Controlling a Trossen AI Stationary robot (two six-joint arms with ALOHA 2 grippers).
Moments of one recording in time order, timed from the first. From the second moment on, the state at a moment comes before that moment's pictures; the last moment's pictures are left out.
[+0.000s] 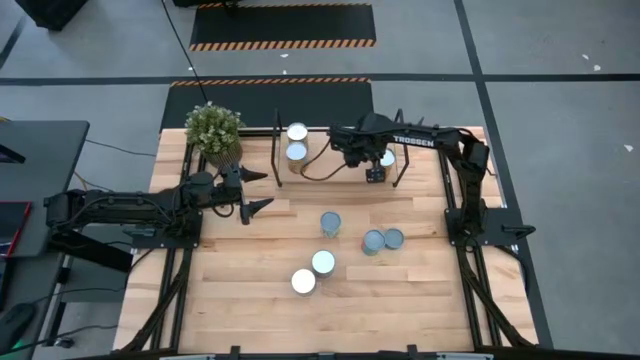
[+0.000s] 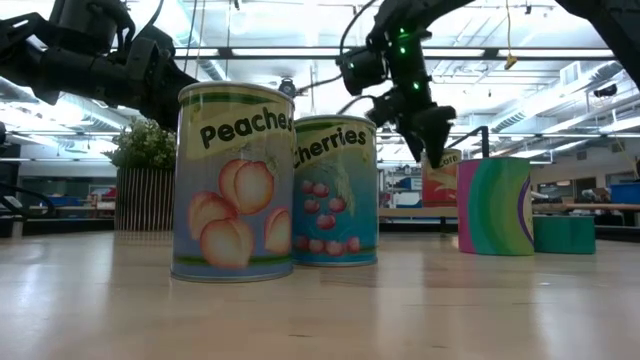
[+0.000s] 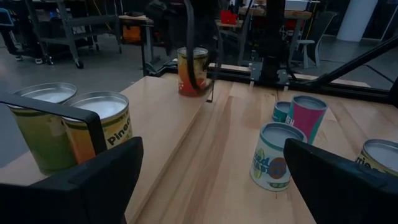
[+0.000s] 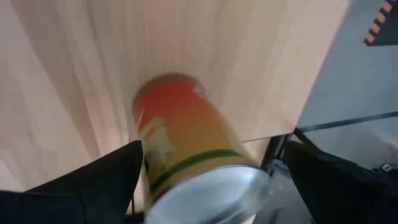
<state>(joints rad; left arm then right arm) 0.24 0.77 0.17 0.47 -0.05 -0.06 -0.39 1.93 1.69 -1.42 0.38 -0.36</state>
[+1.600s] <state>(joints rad) 0.24 0.77 0.17 0.48 -0.05 -0.06 -0.40 1.93 1.62 -1.38 0.38 -0.38</state>
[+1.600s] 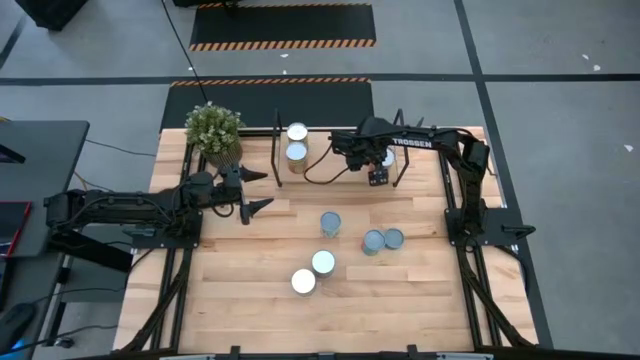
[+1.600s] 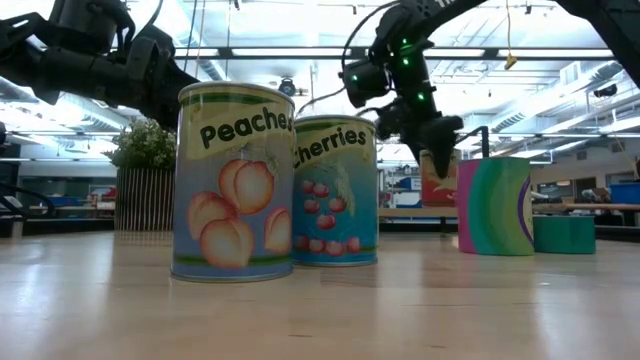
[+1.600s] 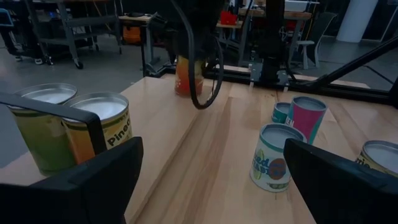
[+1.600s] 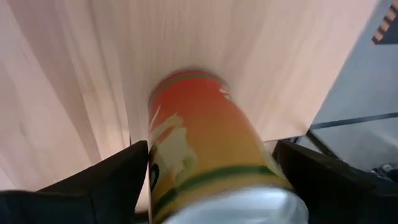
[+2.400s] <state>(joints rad) 0.24 0.77 0.17 0.52 -0.05 -0.02 -0.35 1.93 1.86 -1.52 0.33 -0.17</state>
